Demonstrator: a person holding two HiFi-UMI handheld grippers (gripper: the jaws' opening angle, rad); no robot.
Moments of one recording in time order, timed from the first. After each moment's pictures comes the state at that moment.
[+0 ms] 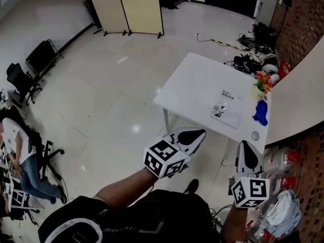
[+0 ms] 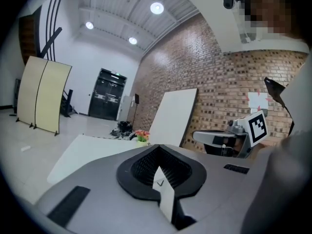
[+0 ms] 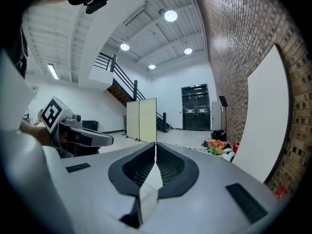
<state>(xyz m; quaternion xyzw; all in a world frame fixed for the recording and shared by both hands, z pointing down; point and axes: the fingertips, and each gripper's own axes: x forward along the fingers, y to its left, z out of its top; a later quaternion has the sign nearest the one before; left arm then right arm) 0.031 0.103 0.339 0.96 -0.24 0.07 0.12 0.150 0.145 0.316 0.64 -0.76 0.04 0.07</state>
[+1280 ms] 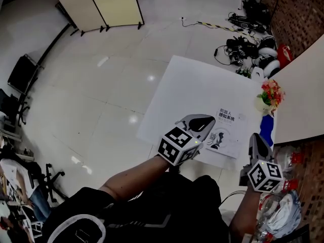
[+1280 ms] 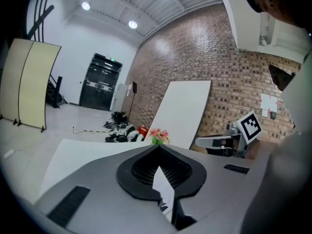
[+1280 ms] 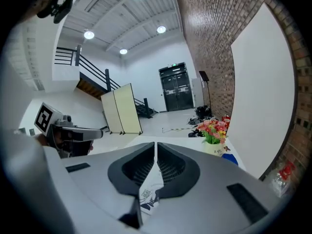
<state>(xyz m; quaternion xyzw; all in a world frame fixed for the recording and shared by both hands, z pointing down) 0.130 -0.208 0.385 0.96 -0.18 0.11 0.15 0.276 -0.139 0.393 0.70 -0.69 0.19 0.06</state>
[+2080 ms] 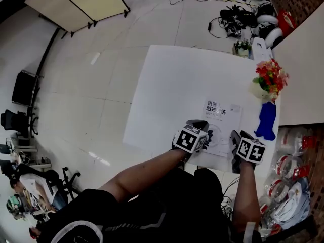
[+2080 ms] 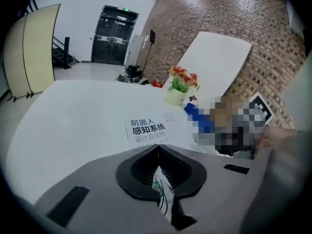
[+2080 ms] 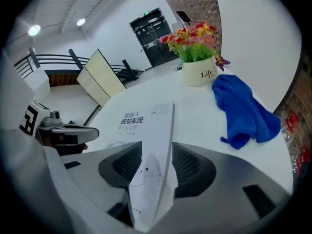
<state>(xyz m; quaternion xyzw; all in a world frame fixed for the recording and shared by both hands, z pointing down) 0.237 -0.235 0.615 0.87 -0.20 0.35 0.28 0.366 -0.171 0.642 0.63 -0.60 0.47 0.16</state>
